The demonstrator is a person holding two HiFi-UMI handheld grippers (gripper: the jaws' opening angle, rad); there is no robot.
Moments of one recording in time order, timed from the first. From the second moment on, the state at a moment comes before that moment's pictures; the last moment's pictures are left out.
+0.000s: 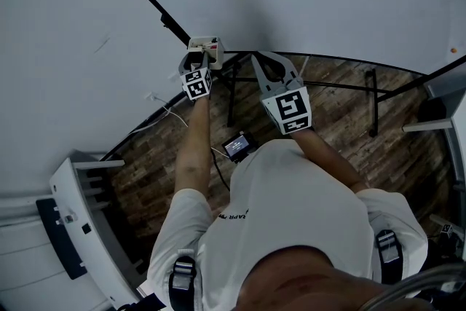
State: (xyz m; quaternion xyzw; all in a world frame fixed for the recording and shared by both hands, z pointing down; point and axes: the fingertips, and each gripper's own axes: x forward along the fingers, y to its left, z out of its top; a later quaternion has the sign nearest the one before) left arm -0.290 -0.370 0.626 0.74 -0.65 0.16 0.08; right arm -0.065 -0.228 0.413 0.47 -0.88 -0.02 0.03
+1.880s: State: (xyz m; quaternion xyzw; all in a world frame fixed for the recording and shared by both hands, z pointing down) left arm -0.252 -0.298 0.450 0.72 -0.69 0.05 0.01; right arm -0.061 -0.228 0.404 0.48 -0.88 0.00 0.00
